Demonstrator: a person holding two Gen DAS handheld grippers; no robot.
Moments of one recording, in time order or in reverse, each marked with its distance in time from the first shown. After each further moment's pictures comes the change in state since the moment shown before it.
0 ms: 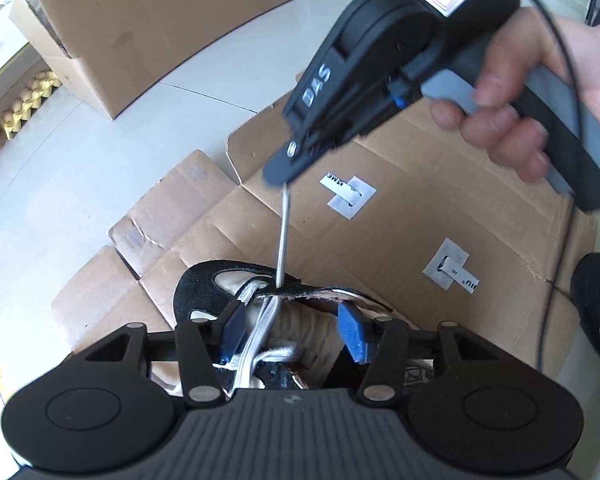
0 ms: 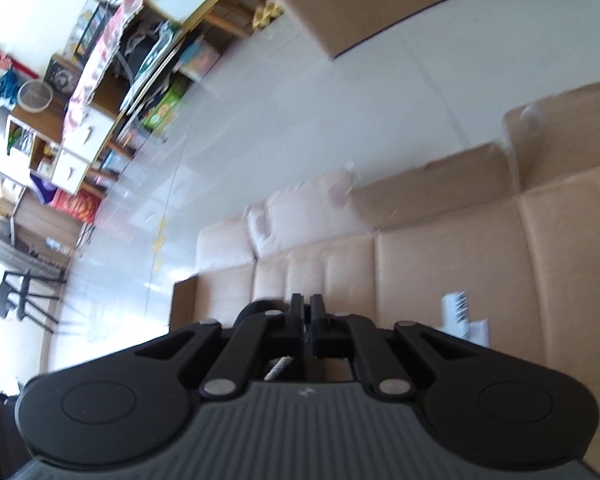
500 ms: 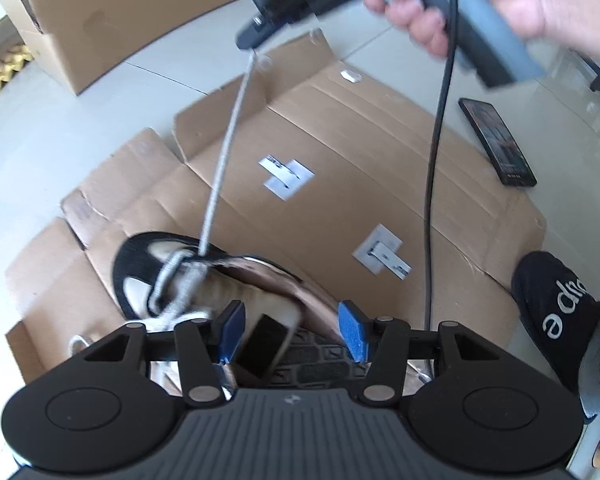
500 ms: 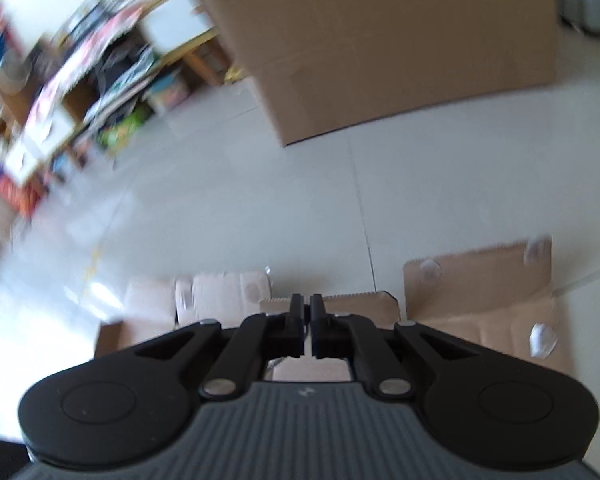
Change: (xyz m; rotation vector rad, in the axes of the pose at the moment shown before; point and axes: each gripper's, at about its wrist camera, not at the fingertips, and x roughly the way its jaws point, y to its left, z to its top) left arm 0.012 -0.026 -0.015 -0.027 0.053 -0.152; right arm -0.040 0.038 0.040 -0.462 -0.051 -0.247
